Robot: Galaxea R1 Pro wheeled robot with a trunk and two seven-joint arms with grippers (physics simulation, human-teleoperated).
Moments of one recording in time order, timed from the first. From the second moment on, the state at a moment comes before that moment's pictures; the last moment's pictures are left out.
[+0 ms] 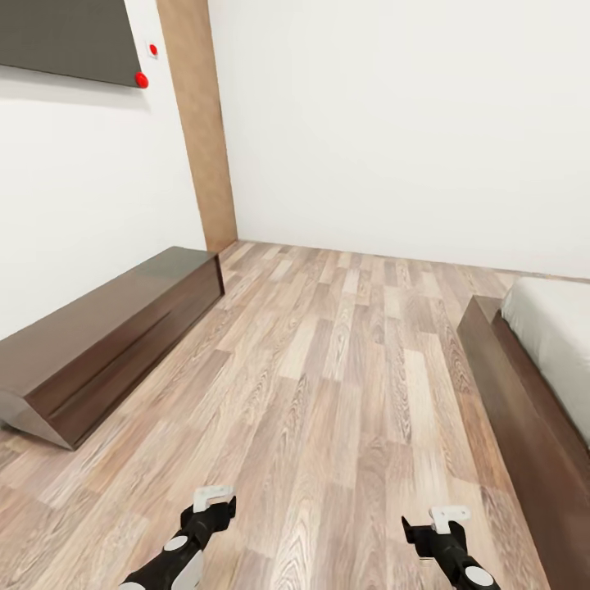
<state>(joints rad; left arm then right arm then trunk) -0.54 -0.06 -0.08 -0.21 0.20 -0.21 0.04 -0.34 -0.15 0.13 -0.49 -0.13 -0.15 0.00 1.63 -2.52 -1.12</state>
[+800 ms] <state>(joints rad) -0.54 -0.06 -0.08 -0.21 0.20 -0.21 0.04 -0.34 -0.15 0.13 -0.49 -0.13 -0.15 0.01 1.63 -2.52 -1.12</state>
